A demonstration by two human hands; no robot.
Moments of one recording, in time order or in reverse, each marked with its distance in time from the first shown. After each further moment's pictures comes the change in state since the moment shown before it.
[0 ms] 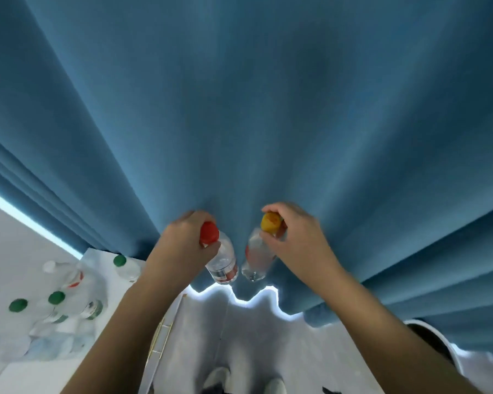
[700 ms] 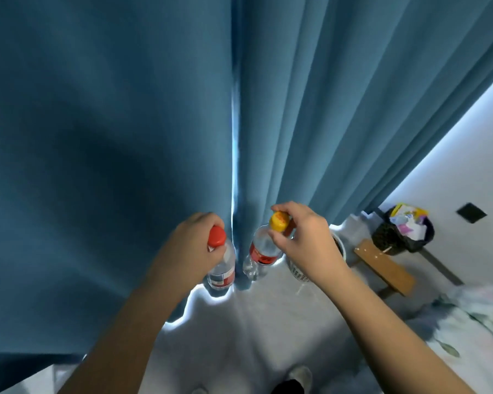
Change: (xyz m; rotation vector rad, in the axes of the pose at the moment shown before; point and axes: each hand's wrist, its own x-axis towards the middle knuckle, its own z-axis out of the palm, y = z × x) left_hand -0.035 0.210 0.142 -0.064 -0.446 0.678; right_hand -0.212 0.125 -0.142 -0.131 0.505 0.530
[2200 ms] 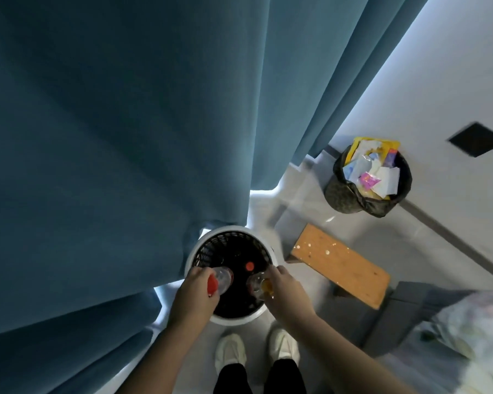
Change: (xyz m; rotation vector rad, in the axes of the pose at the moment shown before) left_hand 0.358 0.033 0.642 0.062 -0.538 -0.274; right_hand 0.130 0.666 0.099 -0.115 -0.468 0.692
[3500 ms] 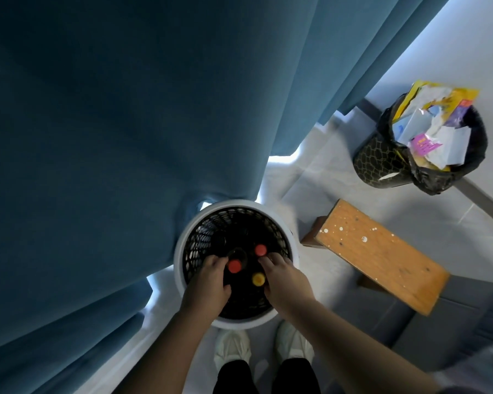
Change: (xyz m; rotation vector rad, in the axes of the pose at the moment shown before) left_hand 0.092 -0.074 0.120 0.124 -0.211 0.009; right_hand 0.108 0.046 0.110 -0.245 -0.199 -0.090
